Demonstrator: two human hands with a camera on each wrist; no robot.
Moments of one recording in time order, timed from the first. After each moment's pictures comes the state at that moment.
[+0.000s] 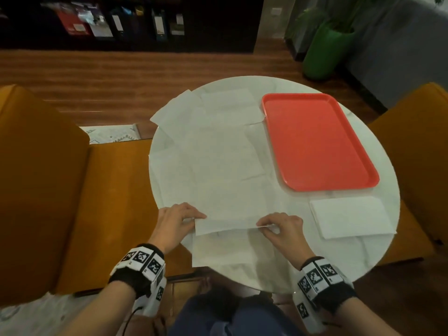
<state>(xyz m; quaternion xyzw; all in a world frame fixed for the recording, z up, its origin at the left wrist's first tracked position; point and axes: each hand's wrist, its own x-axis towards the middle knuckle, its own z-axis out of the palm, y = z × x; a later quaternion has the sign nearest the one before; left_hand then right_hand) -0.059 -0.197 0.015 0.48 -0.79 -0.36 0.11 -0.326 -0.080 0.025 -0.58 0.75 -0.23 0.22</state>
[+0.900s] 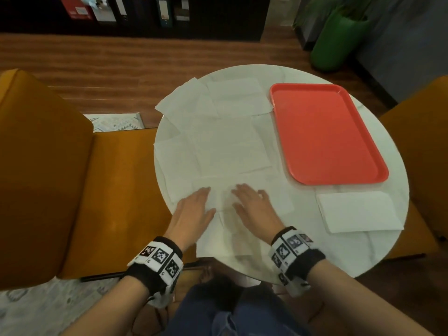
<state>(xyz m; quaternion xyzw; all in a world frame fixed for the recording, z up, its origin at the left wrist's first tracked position) -0.087 -0.179 0.030 0.50 -0.82 -0.28 0.03 -0.274 -0.133 0.033 -0.69 0.69 -0.07 0.22</state>
